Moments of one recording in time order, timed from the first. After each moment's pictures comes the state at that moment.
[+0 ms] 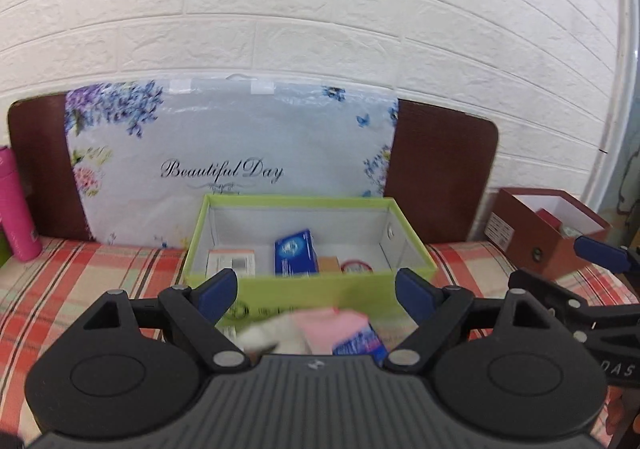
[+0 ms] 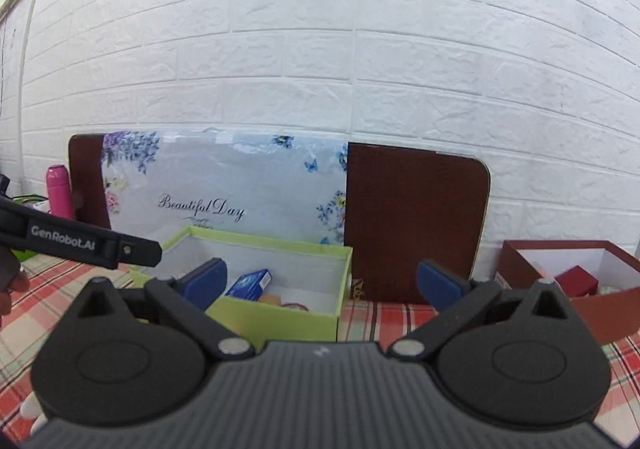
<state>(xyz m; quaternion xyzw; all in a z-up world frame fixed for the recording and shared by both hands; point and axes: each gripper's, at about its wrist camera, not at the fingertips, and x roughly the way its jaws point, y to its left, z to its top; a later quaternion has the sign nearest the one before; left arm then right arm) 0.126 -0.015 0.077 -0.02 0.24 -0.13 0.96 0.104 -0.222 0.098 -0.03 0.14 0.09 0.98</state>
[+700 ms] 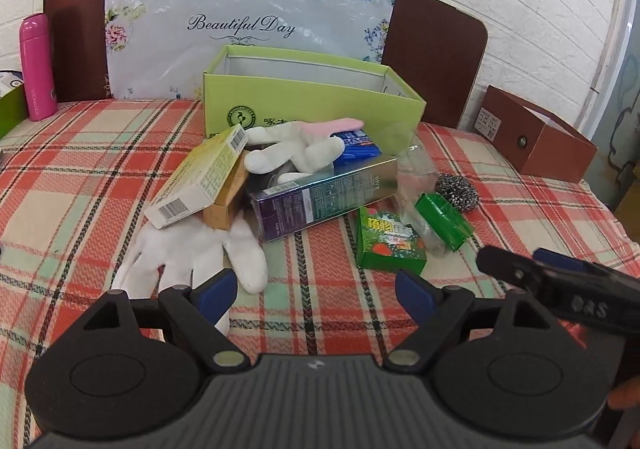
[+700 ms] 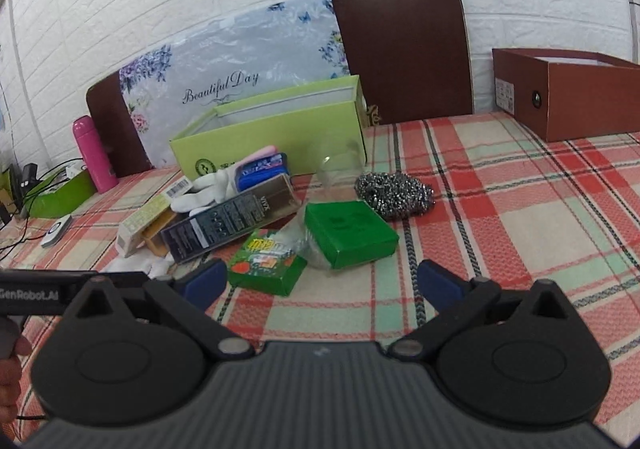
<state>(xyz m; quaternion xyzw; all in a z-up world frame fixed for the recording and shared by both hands) 0.033 0.001 -0.021 -0.05 0.33 -0.14 0.93 0.019 -0.242 -0.003 0.09 0.28 0.11 0.95</state>
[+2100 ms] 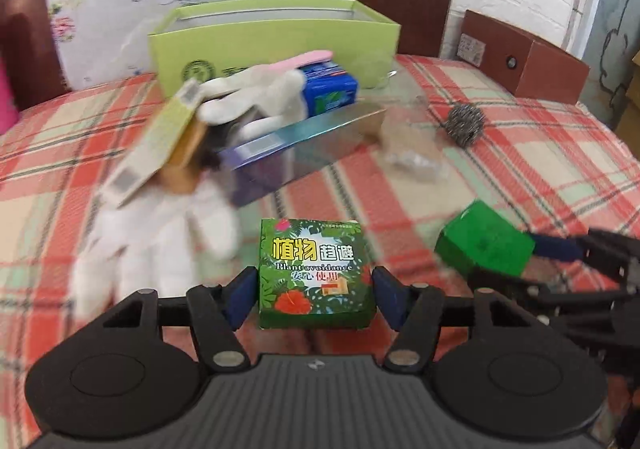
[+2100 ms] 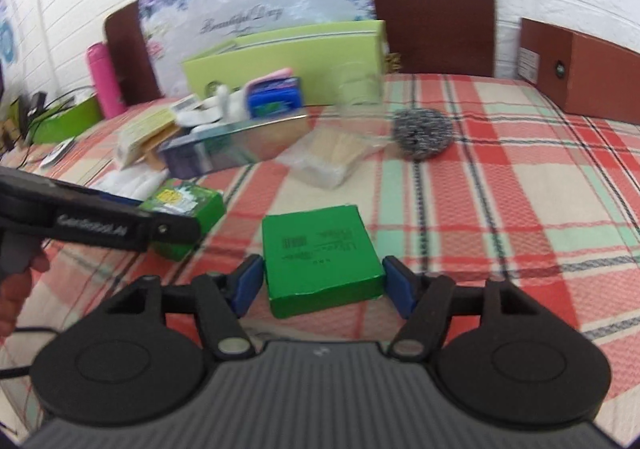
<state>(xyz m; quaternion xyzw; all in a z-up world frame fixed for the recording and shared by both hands) 0.041 -0.016 -0.056 0.04 0.38 -0.15 0.91 -0.002 -0.225 -0.034 0.01 0.34 0.15 0.93</state>
